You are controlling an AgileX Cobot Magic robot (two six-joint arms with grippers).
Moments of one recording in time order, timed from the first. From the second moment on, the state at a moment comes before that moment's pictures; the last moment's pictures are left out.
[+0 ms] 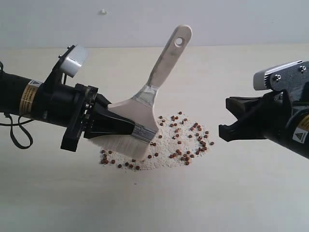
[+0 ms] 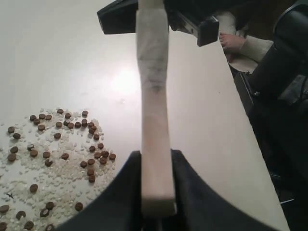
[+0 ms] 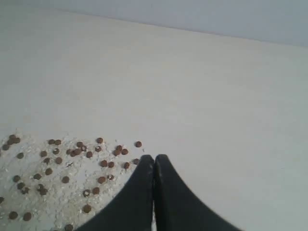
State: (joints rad) left arm -0.41 1.85 -0.84 1.65 -1.21 -1.02; right arm 0.37 1.44 -0.27 -0.14 -0.66 0.17
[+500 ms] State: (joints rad) left arm -0.41 1.85 -0.84 1.64 -1.21 -1.02; right arm 0.37 1.44 -0.27 -0.14 -0.67 0.04
